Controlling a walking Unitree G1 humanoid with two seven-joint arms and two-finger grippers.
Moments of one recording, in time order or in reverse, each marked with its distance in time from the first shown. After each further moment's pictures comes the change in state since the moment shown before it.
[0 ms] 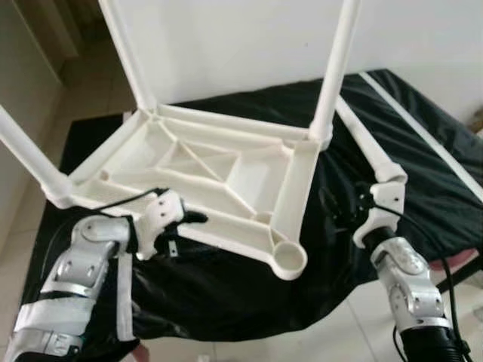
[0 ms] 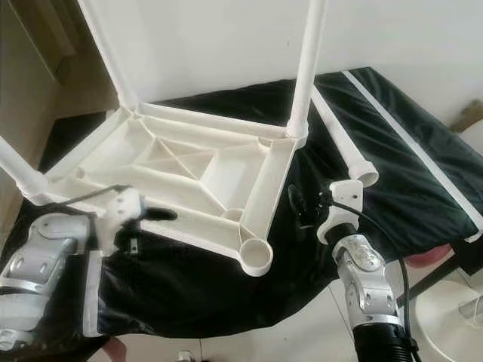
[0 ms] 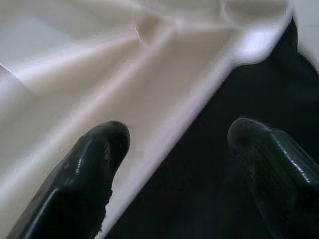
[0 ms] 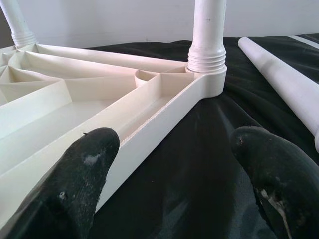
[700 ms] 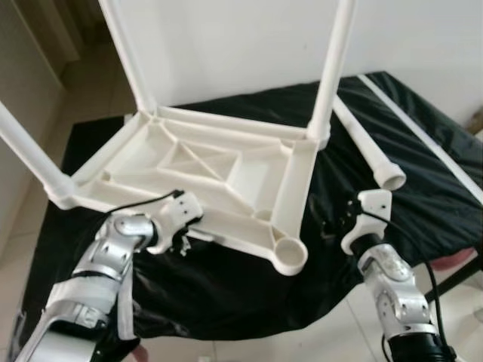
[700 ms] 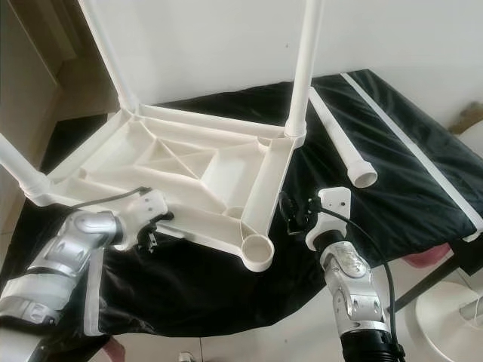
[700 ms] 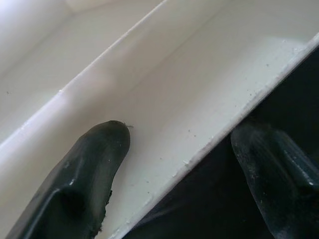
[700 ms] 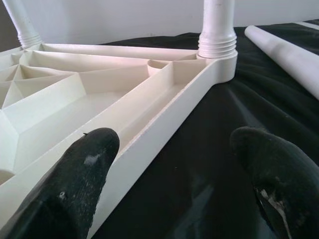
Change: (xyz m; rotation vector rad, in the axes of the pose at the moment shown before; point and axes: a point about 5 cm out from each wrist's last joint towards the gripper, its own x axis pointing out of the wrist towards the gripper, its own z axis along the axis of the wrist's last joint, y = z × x) left arm 0.027 0.024 -0.019 -0.116 0.206 0.224; right arm -0.003 0.015 -0.011 0.047 0.023 -0.015
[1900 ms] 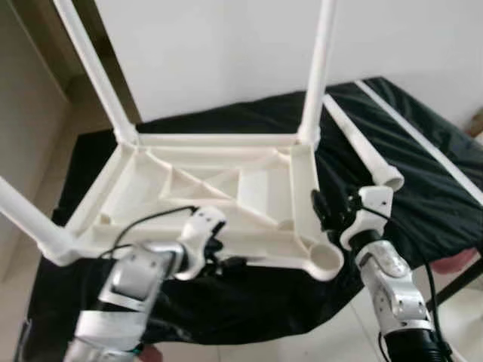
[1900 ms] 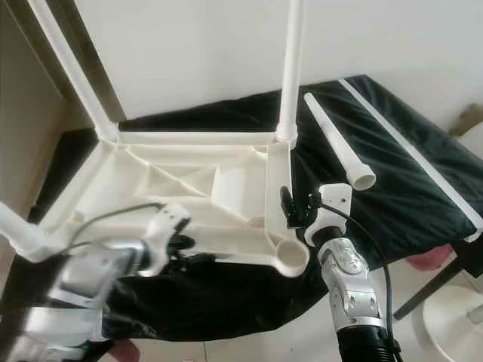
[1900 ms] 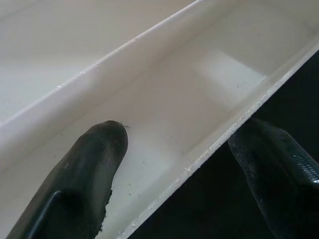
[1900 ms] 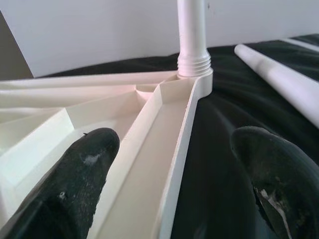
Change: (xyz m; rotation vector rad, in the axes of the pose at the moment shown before) left arm 0.017 -0.065 0.023 -0.496 0.010 -0.016; right arm 0.010 0.003 0.007 0.014 -0.033 -0.031
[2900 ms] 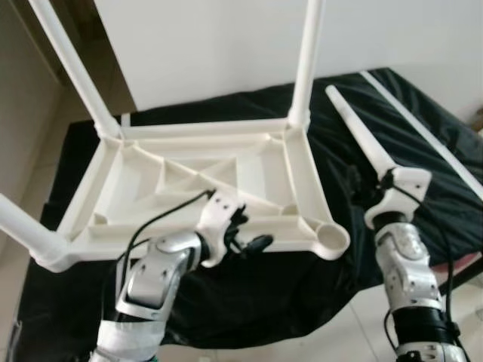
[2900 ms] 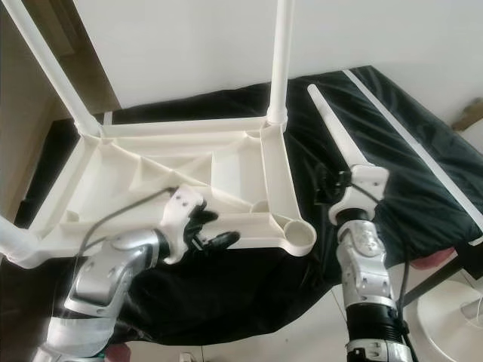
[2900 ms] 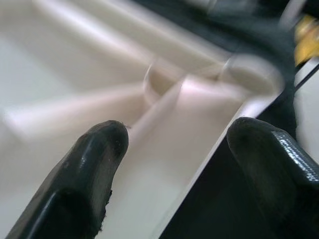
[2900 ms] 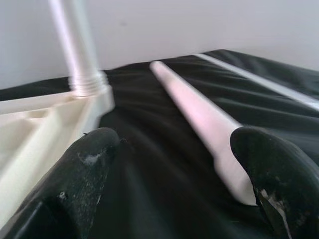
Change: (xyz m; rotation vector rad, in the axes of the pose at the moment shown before) left arm -0.009 -0.041 0.055 0.181 -0.423 -0.120; right arm 0.009 -0.057 0.023 -0.047 -0.092 -0.343
